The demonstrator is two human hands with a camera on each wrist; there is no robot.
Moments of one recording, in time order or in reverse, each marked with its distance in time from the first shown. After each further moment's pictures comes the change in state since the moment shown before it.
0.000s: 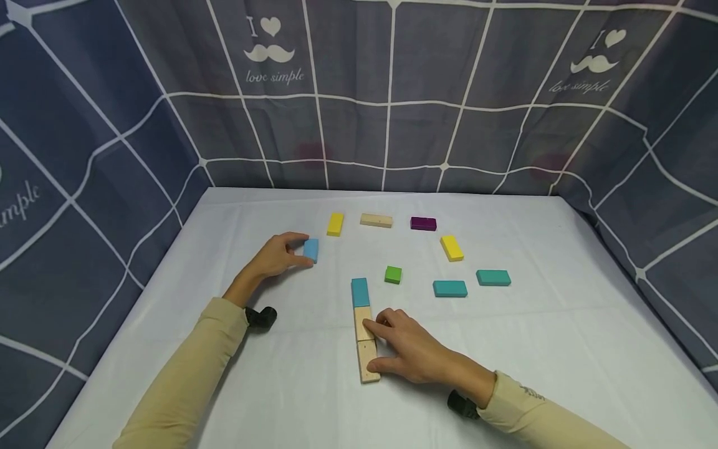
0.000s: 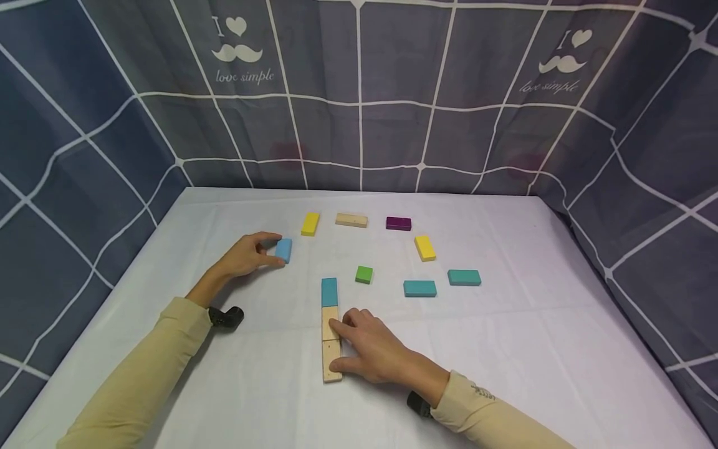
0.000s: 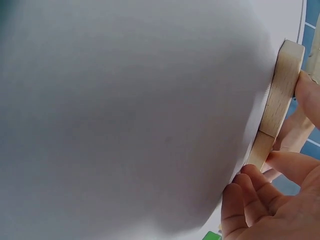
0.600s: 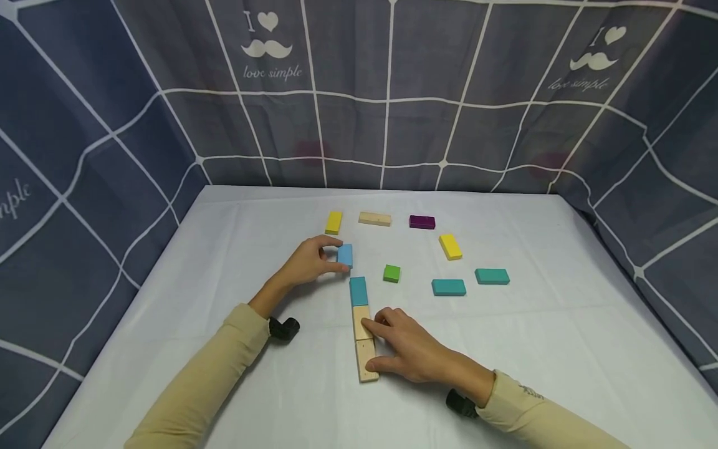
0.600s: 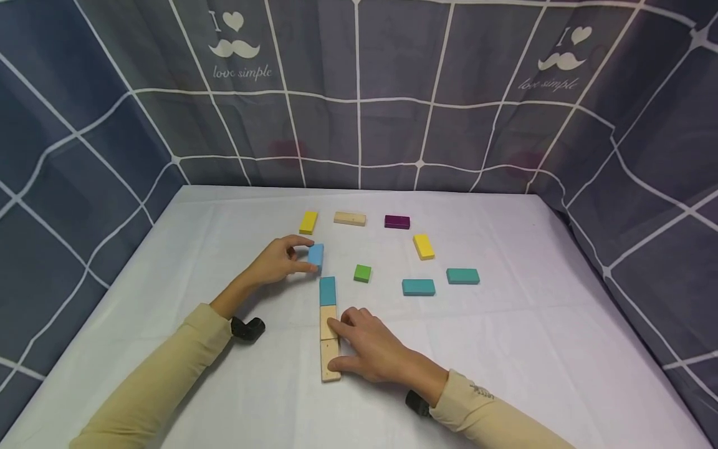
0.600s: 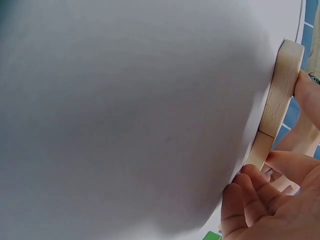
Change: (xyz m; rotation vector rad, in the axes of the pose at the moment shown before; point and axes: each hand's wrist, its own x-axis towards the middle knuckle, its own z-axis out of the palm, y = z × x) left_hand 0.001 0.050 0.049 -0.105 -0.014 0.152; right_hand 0.000 0.003 0.002 -0.011 0.004 -0.013
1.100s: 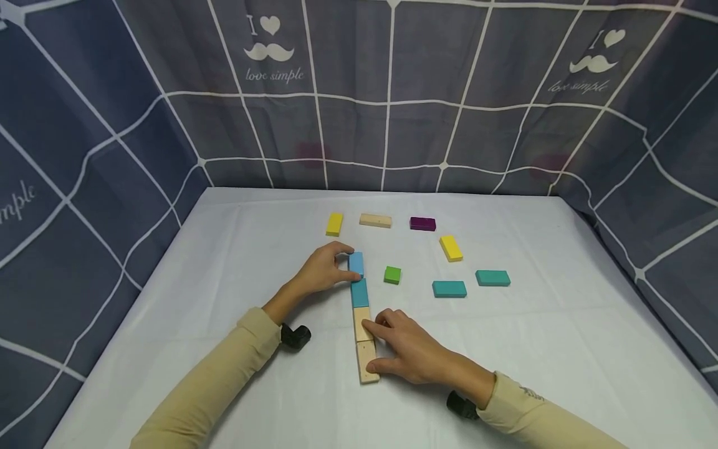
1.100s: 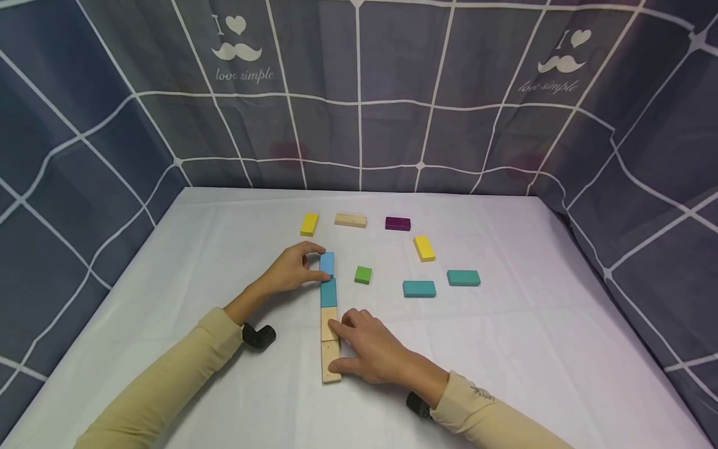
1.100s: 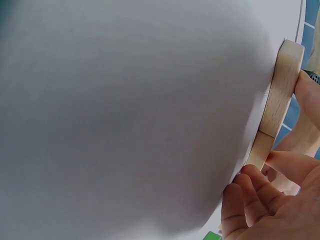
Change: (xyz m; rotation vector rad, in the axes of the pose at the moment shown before) left_hand 0.002 0.013 0.026 0.113 0.007 -0.026; right_hand 0.001 -0.002 0.001 0.001 -0.024 0.038
